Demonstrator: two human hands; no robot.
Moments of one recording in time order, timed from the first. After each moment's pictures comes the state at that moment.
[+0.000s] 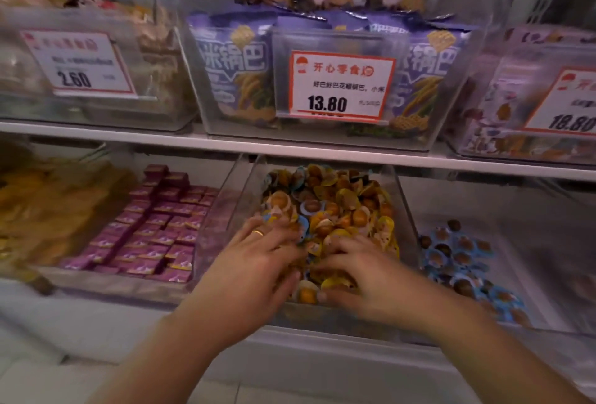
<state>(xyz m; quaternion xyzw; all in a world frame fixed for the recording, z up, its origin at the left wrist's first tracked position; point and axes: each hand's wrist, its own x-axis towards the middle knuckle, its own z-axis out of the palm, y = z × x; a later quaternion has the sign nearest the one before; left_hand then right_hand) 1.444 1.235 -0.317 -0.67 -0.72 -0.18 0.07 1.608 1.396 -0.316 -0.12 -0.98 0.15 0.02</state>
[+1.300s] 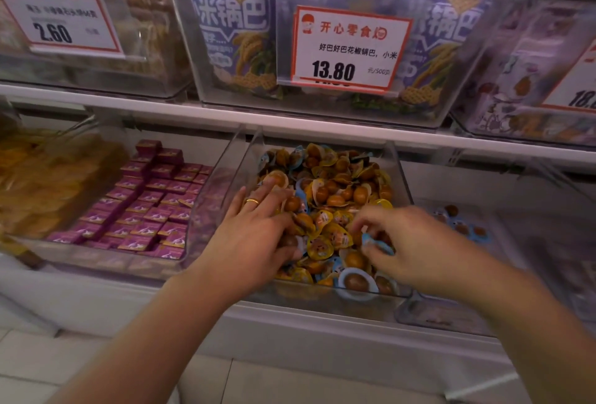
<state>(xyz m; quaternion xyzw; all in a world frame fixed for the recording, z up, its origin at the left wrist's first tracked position) 1.442 1.260 -0.324 -0.61 -0.78 -0.12 0.04 1.642 1.406 -0.272 -0.21 -0.96 0.18 0.04</state>
